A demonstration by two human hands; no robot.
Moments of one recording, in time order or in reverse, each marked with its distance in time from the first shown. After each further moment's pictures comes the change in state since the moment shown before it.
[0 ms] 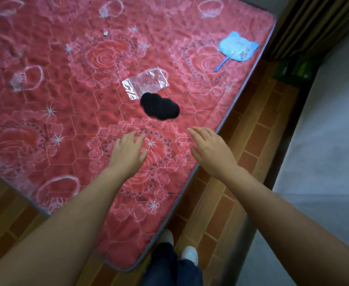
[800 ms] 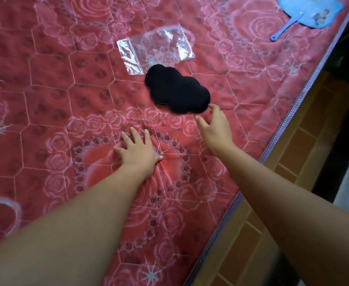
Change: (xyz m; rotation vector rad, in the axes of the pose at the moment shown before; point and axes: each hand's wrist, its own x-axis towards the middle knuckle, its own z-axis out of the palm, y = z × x) left_hand 0.167 -0.043 0.192 -0.003 -0.310 -0.312; right_hand 0.201 0.066 0.203 0.611 0.101 0.502
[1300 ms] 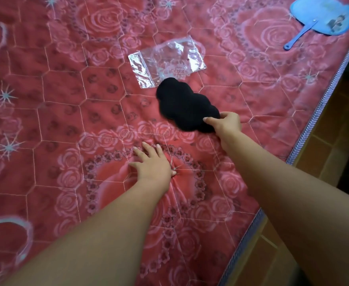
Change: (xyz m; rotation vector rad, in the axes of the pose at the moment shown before) left_hand 0.010 0.006 0.001 0.105 -0.036 0.002; right_hand 0.055 -0.015 0.015 0.346 0.069 0.382
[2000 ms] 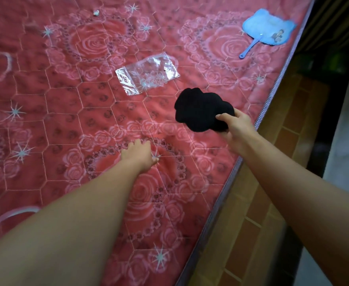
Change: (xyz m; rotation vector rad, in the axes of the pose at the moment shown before) left_hand -0.056 -0.016 -0.058 -0.143 -0.011 0.123; right_hand -0.092 -0.010 -0.108 0.575 -0.125 -0.053
